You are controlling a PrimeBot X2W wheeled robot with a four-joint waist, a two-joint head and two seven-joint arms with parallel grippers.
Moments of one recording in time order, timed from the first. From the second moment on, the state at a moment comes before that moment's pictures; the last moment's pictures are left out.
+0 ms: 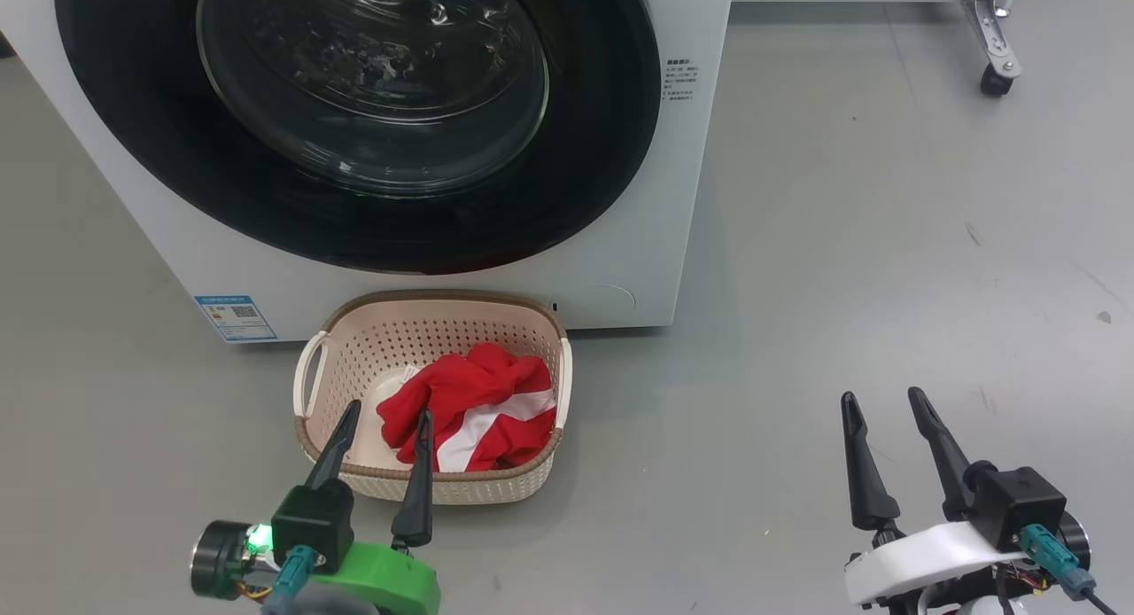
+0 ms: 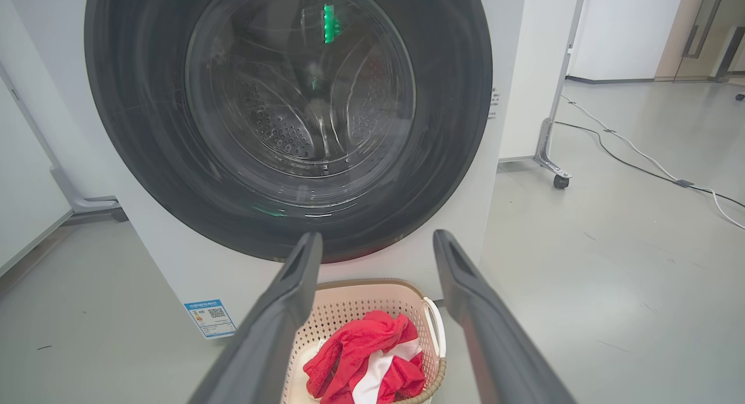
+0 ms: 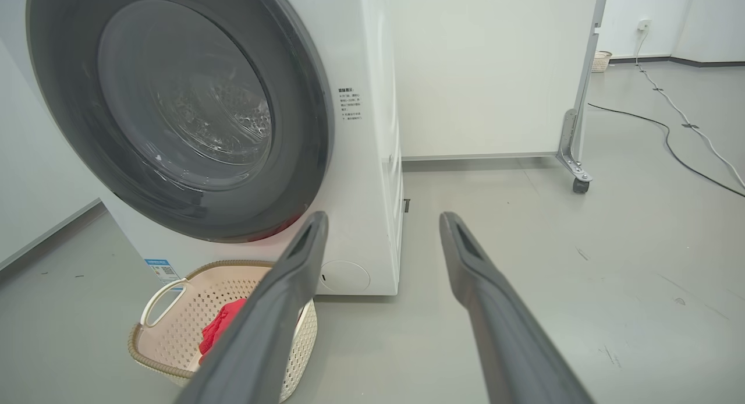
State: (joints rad) left arm -0.05 0.05 -0.35 0.20 -0.28 0.12 -0.25; right arm 0.07 -0.11 0.20 0.10 0.34 -0.06 -0.25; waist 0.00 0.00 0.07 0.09
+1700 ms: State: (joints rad) left arm -0.01 0.05 -0.36 0.24 -0.29 0.12 -0.25; right arm 0.16 -0.07 0.18 0.10 0.32 -0.05 -0.25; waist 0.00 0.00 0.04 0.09
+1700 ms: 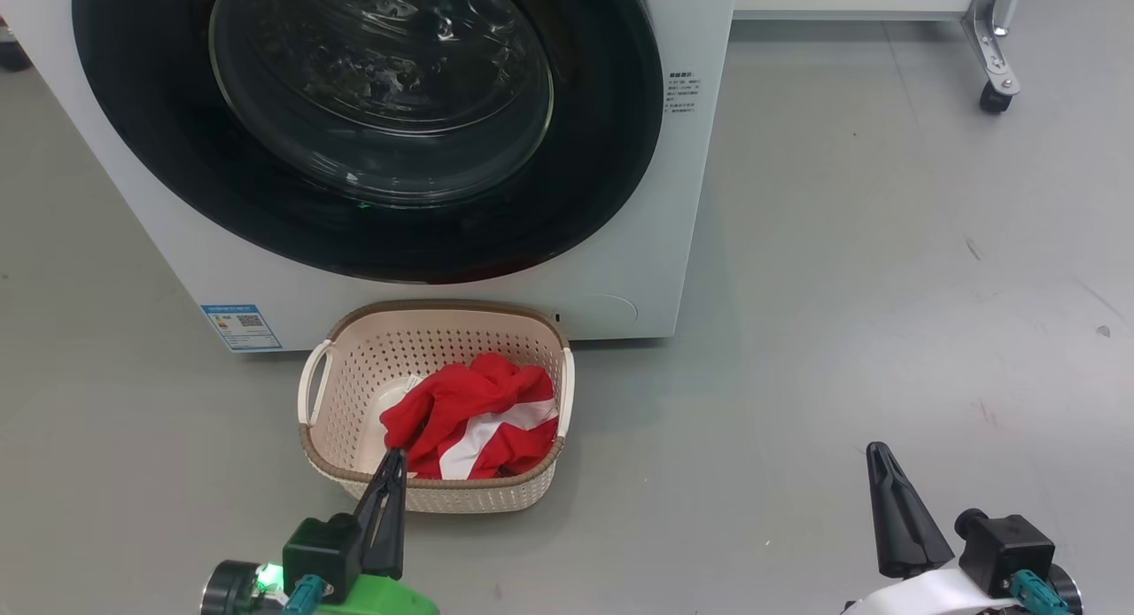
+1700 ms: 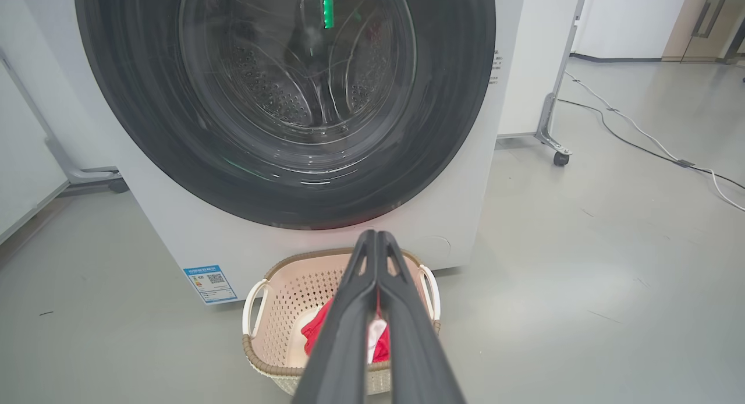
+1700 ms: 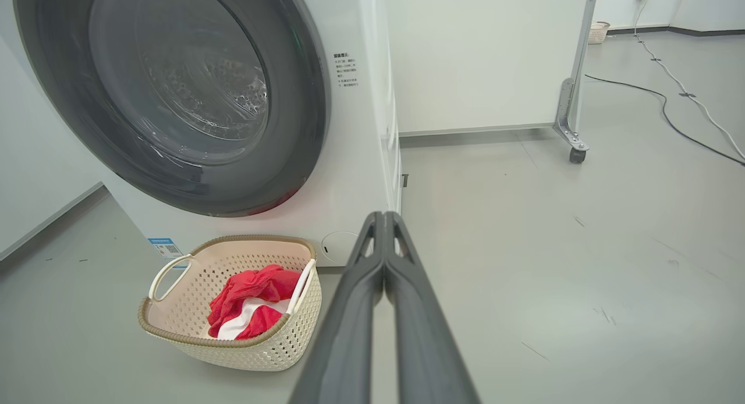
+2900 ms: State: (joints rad) left arm 0.01 0.05 -0.25 0.20 -0.78 0.05 -0.16; right arm 0.14 -0.07 0.11 0.11 0.80 -0.01 -0.17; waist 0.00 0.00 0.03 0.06
